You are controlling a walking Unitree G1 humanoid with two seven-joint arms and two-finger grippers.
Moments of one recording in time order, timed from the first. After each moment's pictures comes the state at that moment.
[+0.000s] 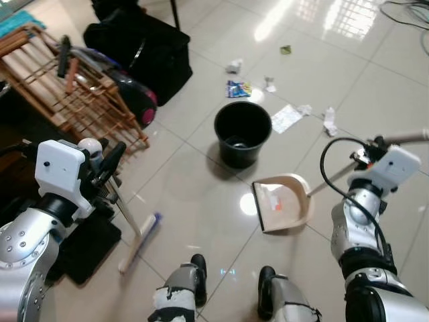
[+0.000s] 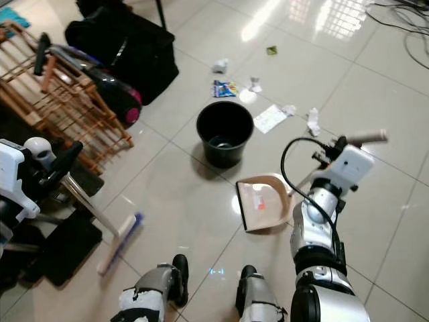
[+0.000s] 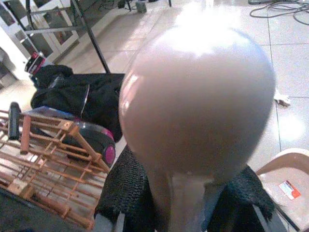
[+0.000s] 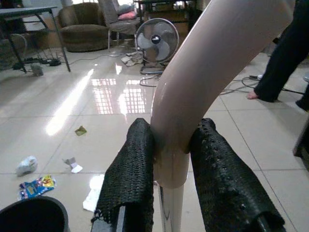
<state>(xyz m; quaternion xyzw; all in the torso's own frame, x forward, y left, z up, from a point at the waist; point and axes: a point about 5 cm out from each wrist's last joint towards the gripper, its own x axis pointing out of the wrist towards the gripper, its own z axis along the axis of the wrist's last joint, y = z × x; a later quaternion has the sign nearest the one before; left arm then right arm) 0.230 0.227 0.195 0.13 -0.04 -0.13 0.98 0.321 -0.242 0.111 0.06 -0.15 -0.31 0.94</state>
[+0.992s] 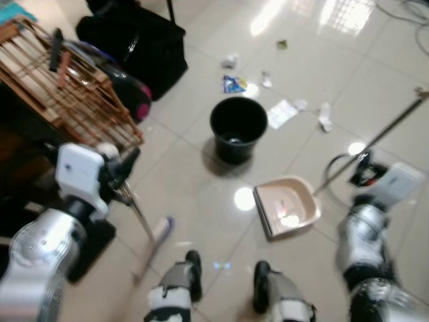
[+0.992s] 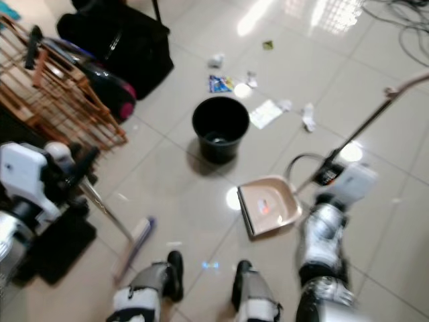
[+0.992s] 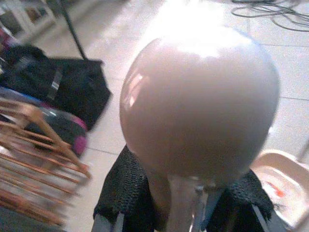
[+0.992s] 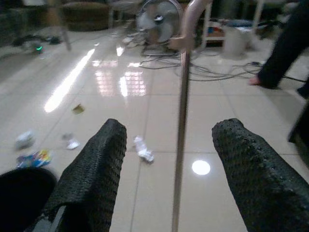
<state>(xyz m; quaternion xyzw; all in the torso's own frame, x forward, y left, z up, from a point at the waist) 0.235 0.205 0.172 0.09 -0.02 -0.14 0.99 0.297 -0.232 0.080 0.06 -0.12 -0.26 0.96</state>
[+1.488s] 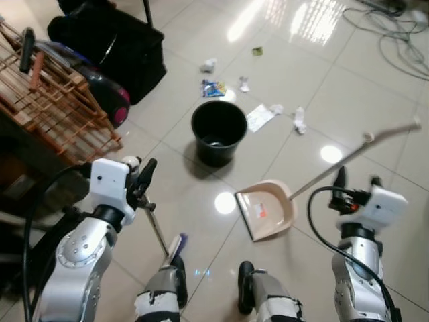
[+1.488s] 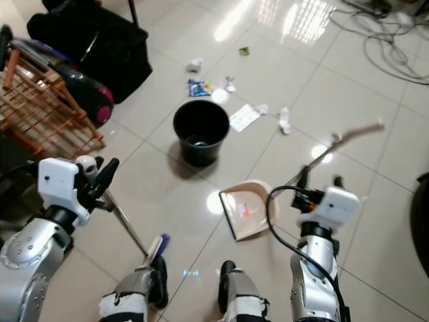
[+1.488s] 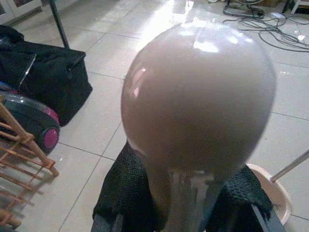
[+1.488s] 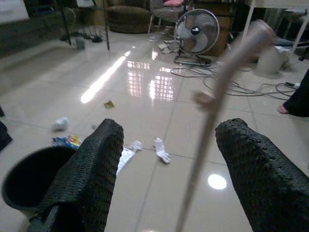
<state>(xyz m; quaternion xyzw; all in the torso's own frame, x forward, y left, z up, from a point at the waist) 0.249 0.184 0.142 0.05 0.00 -0.11 0.99 0.256 -0.209 0.089 0.05 -0.11 -0.14 0.98</state>
